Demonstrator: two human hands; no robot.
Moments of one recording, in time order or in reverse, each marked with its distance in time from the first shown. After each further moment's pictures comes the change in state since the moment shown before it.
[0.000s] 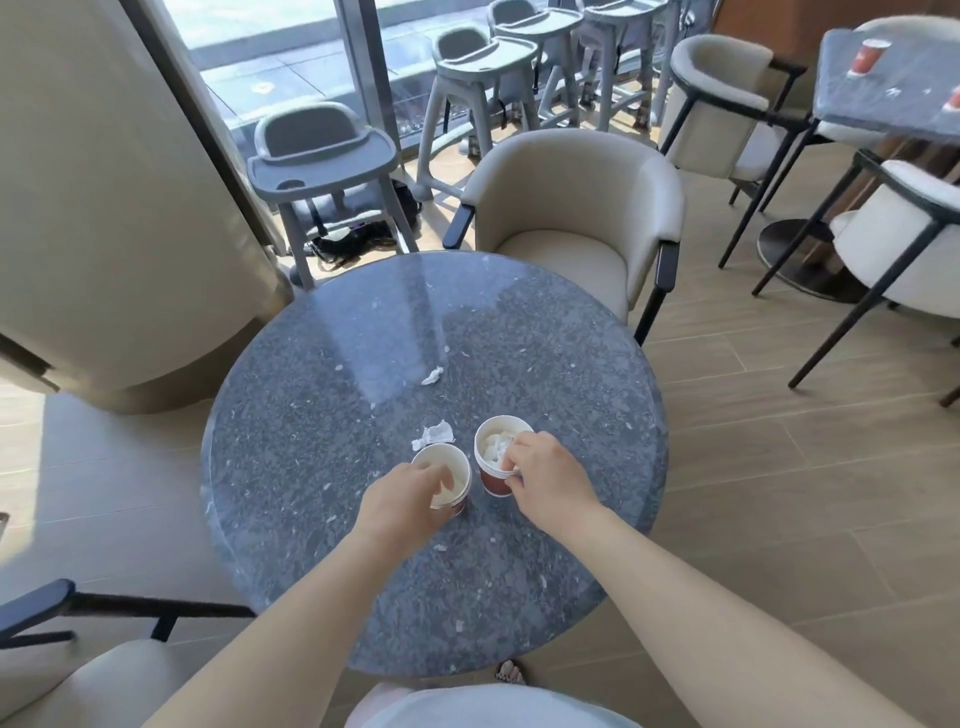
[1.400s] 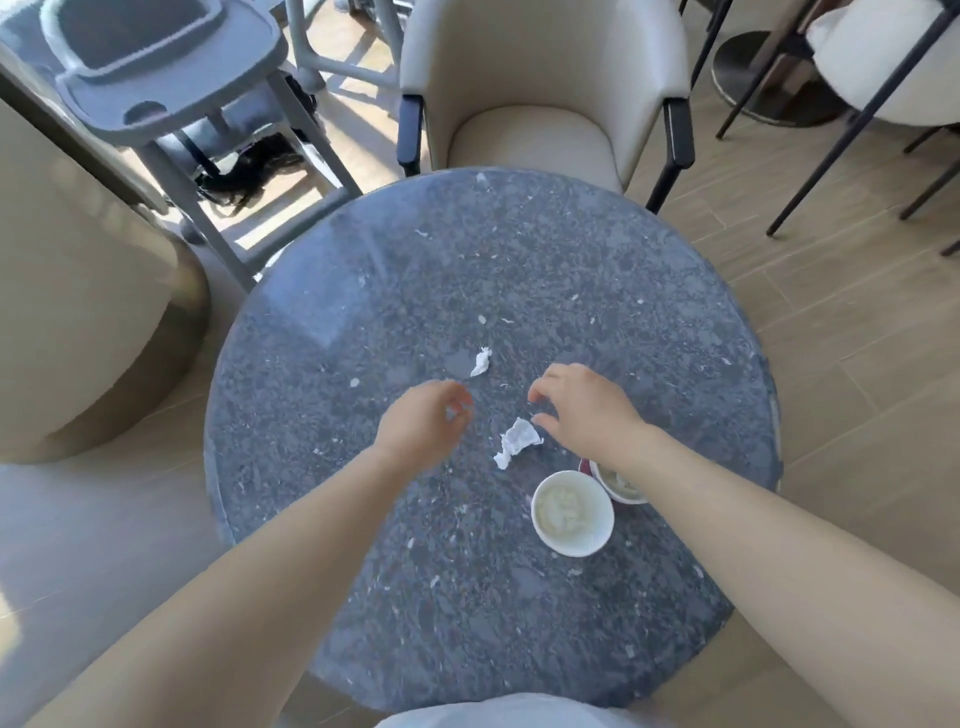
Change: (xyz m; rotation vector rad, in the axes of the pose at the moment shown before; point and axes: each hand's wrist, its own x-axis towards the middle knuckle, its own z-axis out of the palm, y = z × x) left_hand 0.175 -0.130 -0.025 -0.204 -0.180 0.210; right_hand 0.145 -0.034 0.040 -0.079 -0.206 0.322
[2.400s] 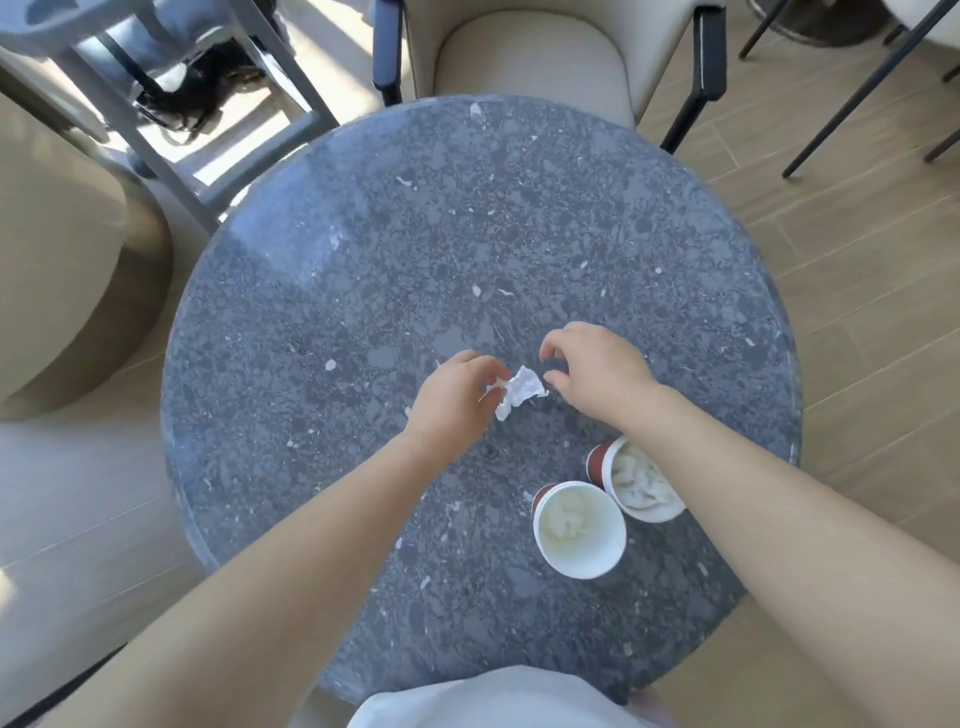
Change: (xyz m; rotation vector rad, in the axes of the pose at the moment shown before) left_hand 0.034 0.019 0.033 -0.162 -0.006 0.116; right_hand 0.042 0.026 -0.001 0.081 -0.045 0.139
